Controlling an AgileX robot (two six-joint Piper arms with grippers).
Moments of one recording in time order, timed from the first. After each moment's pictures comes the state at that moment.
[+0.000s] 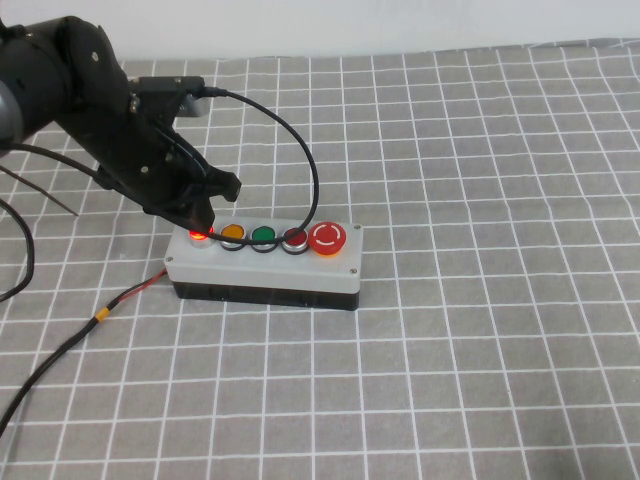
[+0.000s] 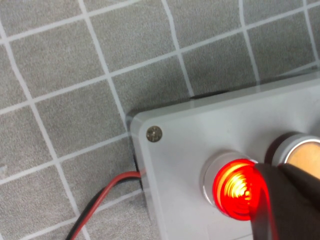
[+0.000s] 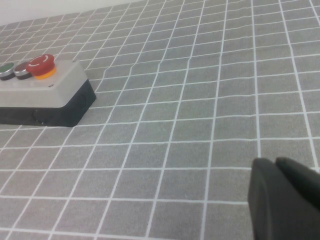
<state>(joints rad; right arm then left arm) 0.19 -0.01 0.03 0.38 0.34 -0.11 -0.24 1.90 -1.57 -0.23 1.02 0.26</state>
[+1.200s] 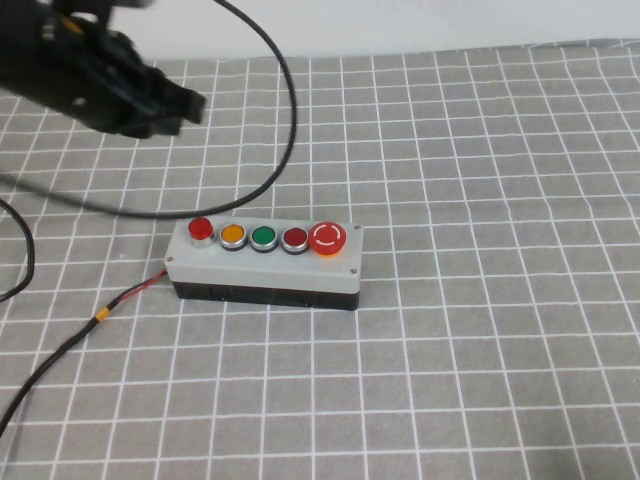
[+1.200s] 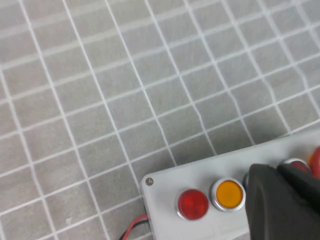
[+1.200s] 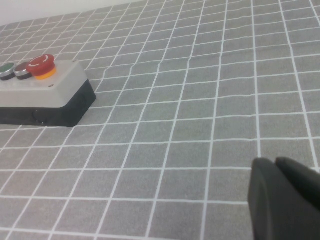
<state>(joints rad) 0.19 -0.01 0.03 0.38 0.34 -0.11 -0.24 1.60 -1.50 -0.22 0.88 0.30</state>
